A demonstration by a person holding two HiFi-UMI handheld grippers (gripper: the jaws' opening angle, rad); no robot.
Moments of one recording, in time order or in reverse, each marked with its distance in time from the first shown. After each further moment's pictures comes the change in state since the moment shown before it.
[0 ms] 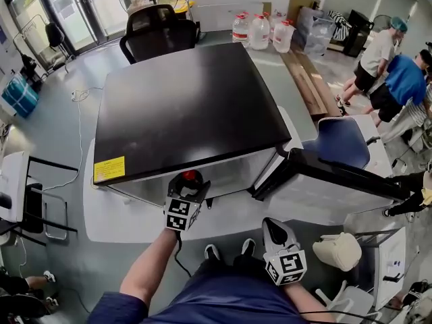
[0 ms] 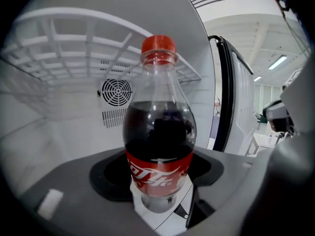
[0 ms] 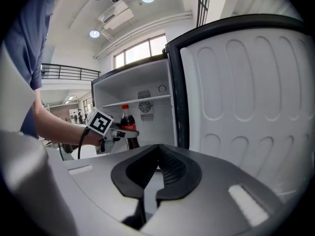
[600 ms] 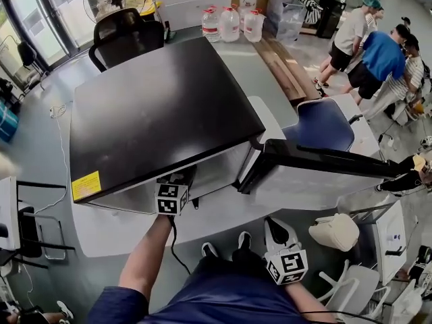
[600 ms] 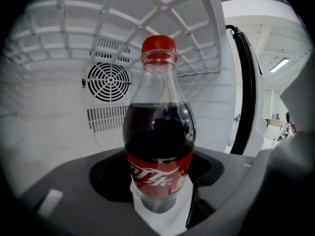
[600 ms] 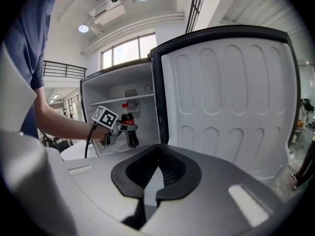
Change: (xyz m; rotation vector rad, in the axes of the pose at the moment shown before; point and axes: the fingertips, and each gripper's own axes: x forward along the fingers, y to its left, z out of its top) left arm 0.062 0.013 0.016 -0.028 -0.016 -0.013; right arm -0.034 -0.029 -0.017 0.045 0.014 -0.163
